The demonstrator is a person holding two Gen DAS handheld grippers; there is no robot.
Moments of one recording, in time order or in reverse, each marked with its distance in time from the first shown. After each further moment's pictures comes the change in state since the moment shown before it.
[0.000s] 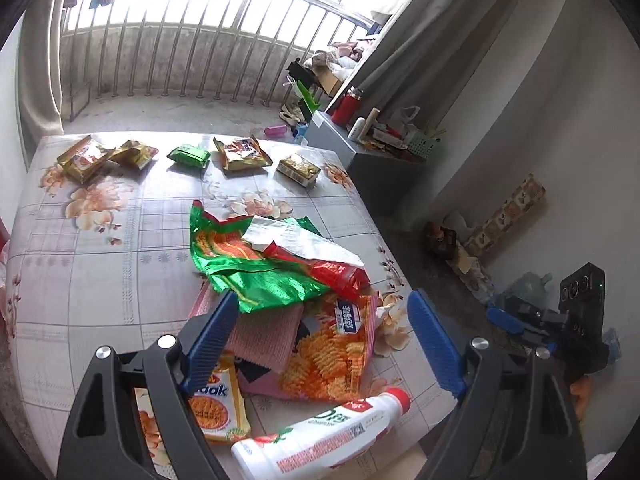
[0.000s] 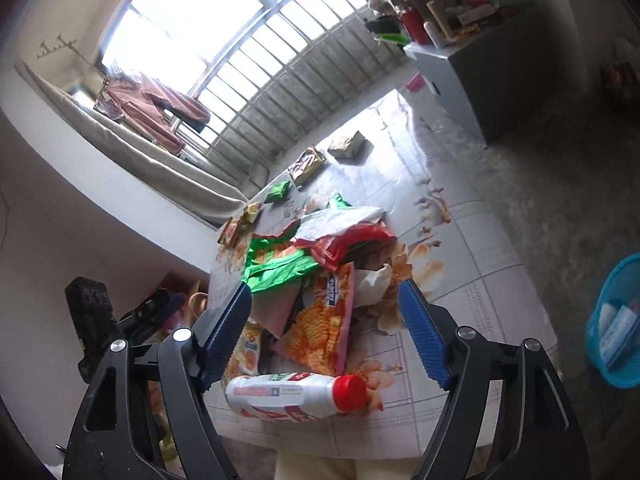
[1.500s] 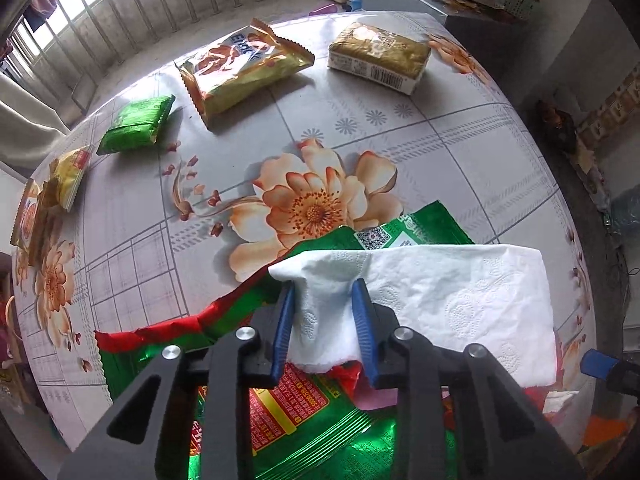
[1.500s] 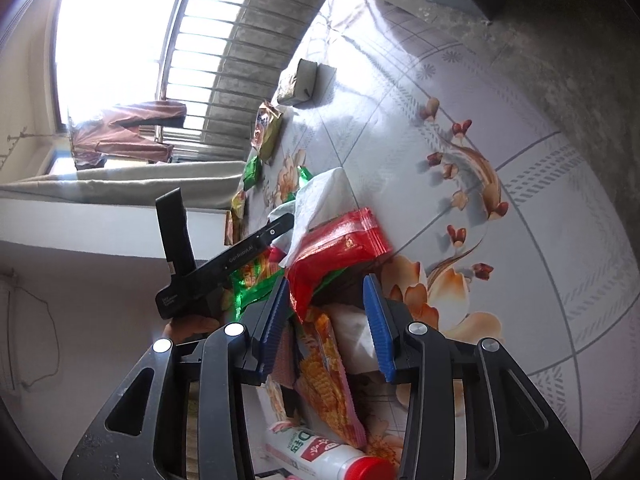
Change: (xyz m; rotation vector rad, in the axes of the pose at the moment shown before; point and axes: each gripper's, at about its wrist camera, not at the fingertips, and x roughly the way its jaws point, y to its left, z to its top) left arm 0.254 0.038 0.071 0.177 0.463 0.394; right arm 0.135 -0.076 0.049 0.383 0.289 0.159
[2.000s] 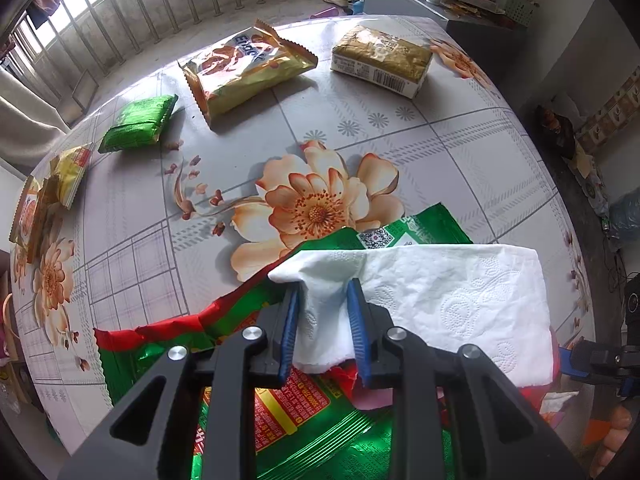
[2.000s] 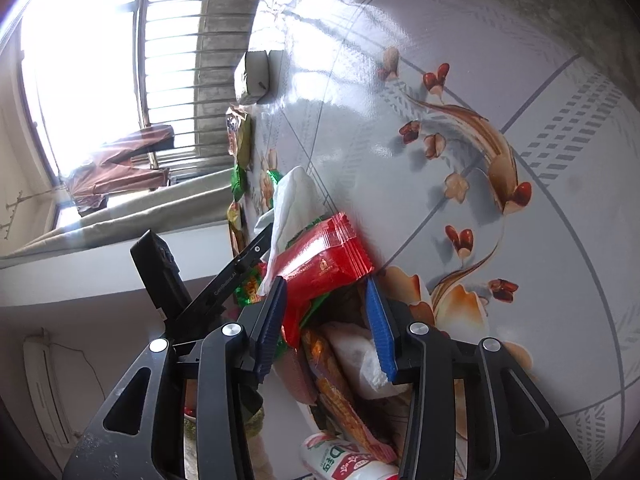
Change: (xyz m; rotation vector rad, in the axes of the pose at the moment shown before) left arm 0.000 0.001 0.000 -0.012 -0.008 -0.007; right arm 0.031 -0.024 0.013 0.196 0.051 0.059
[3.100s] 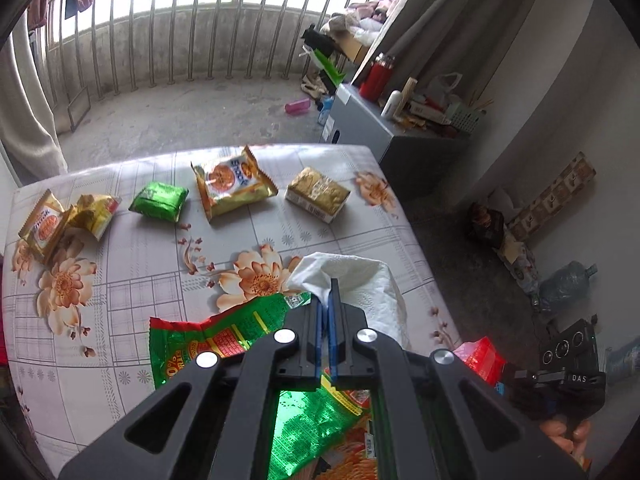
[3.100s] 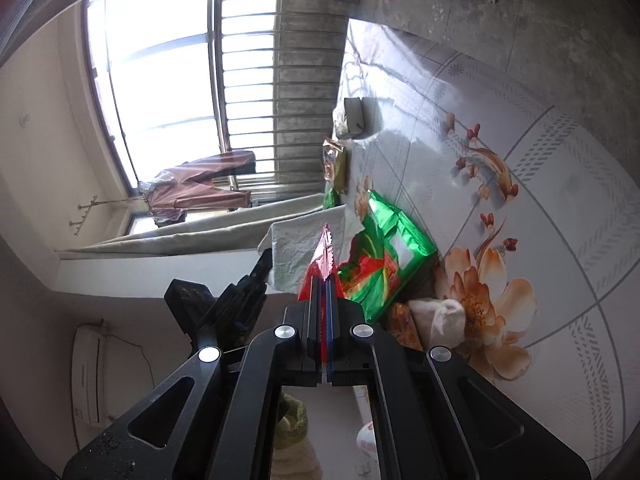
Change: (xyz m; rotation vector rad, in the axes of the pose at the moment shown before) left arm -0.147 0.004 -0.021 -0.122 -0.353 -0.231; right arm -0.072 0.014 -0.031 -0.043 -0.133 0.306
